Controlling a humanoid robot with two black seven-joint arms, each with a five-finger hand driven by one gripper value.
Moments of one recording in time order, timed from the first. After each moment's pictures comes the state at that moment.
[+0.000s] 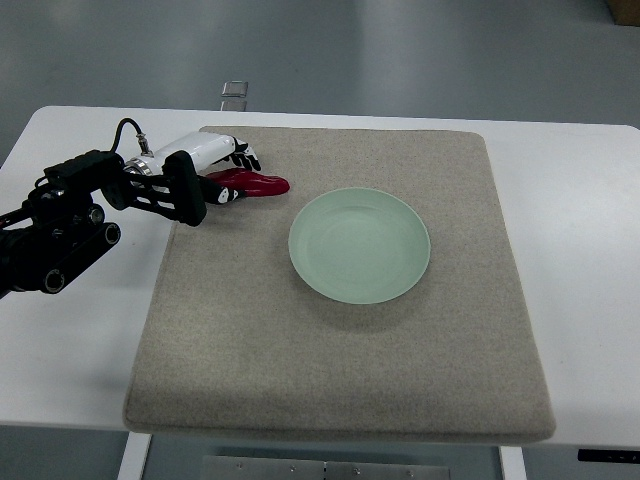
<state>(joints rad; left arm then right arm) -0.82 0.40 -0.61 -0.82 1.76 0.01 -0.32 0.05 0.00 0.02 0.11 -0.12 0.03 0.06</state>
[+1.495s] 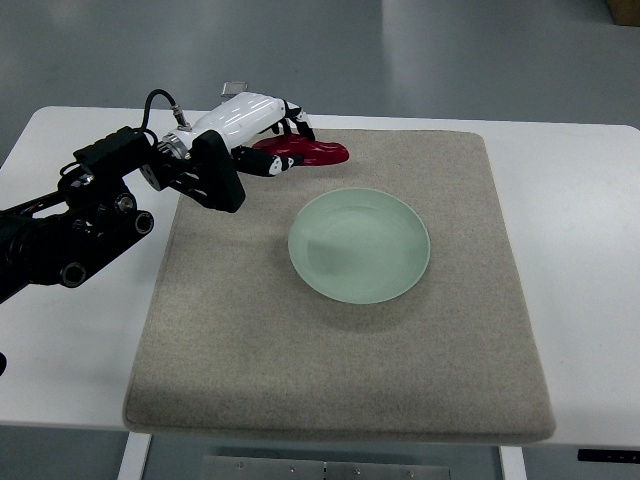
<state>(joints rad) -0.85 0.38 -0.61 -1.06 1.73 0.10 -0.32 0.05 0.00 0.02 0.11 -0.12 0.03 0.06</state>
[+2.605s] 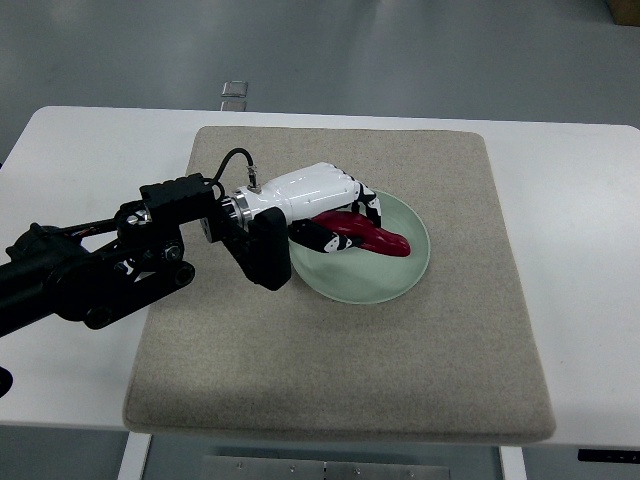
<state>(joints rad) -0.87 0.35 -0.40 -1.18 1.75 0.09 -0.32 0.05 0.00 0.02 0.11 -0.12 0.02 0.06</state>
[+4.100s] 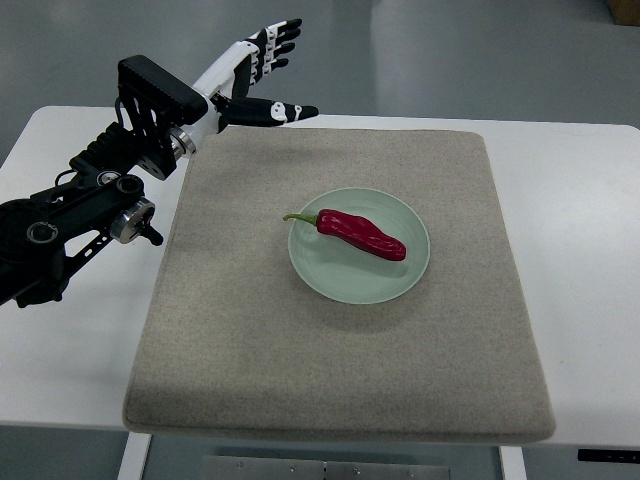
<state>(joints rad) -0.85 0.41 -0.60 -1.11 0.69 0.15 -0.33 0.05 0.00 0.02 0.11 -0.12 0.03 0.06</state>
